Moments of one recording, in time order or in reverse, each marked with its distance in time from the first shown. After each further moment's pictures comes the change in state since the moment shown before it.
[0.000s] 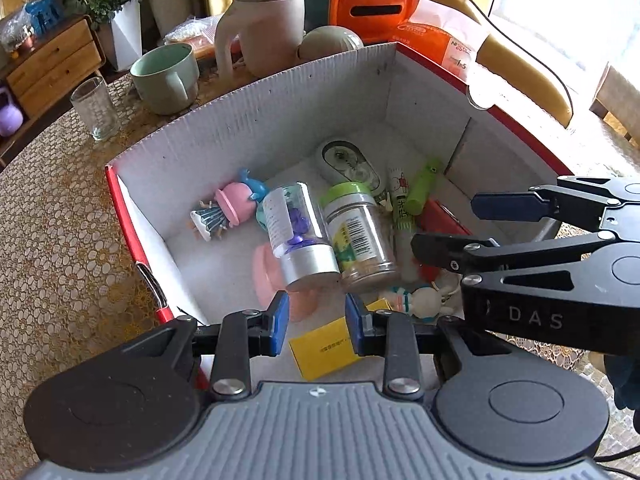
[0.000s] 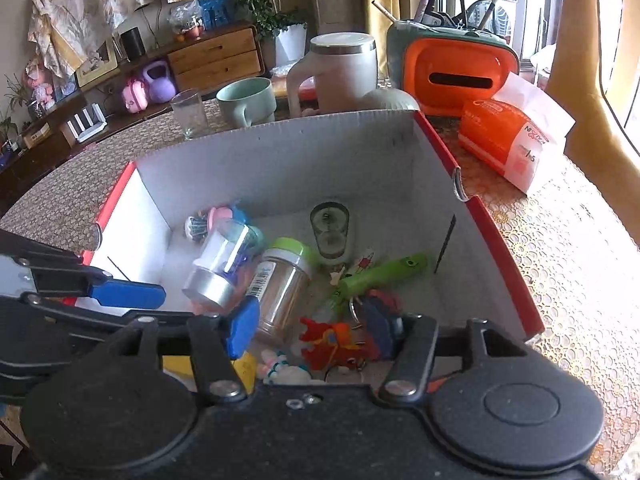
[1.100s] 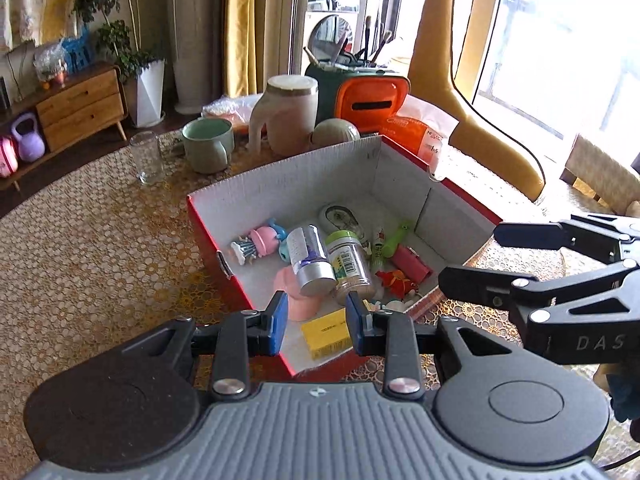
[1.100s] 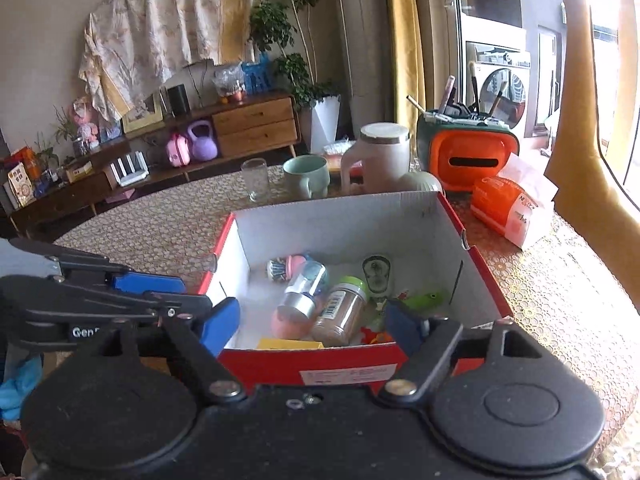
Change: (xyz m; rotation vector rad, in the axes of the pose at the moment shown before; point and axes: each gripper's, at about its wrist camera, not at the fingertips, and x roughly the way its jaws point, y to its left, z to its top) left arm -0.105 0.009 -0.055 -0.053 -0.274 -0.018; right arm -0.104 0.040 -0.029 -0.051 -0.226 0.072
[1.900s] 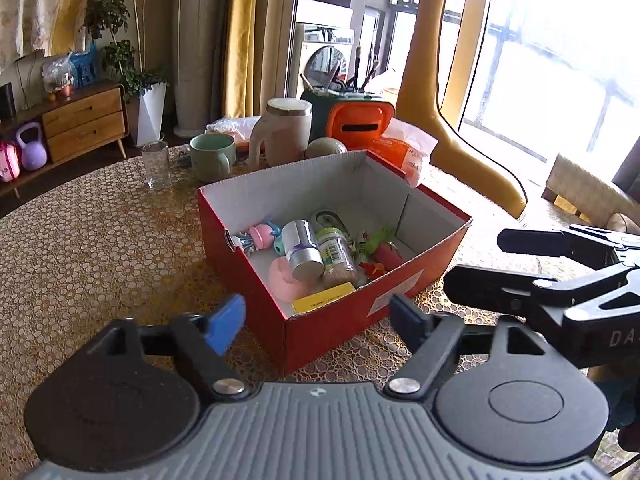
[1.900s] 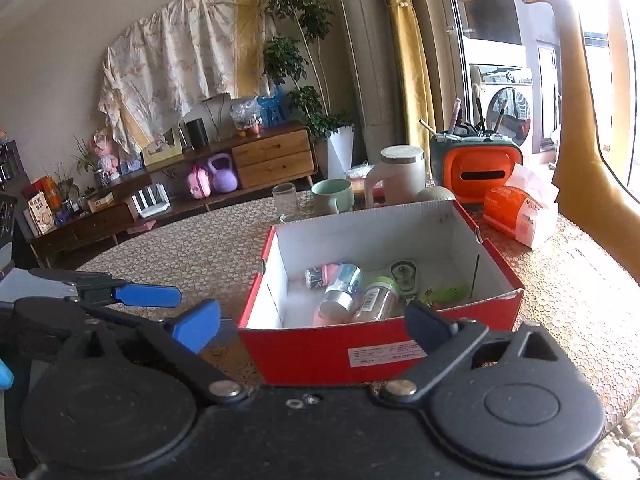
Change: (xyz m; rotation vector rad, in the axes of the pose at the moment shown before) left arm -0.046 0.002 -0.045 -0.028 -0.106 -0.036; right arm -0.042 0.026 -0.033 0.034 -0.113 0.048
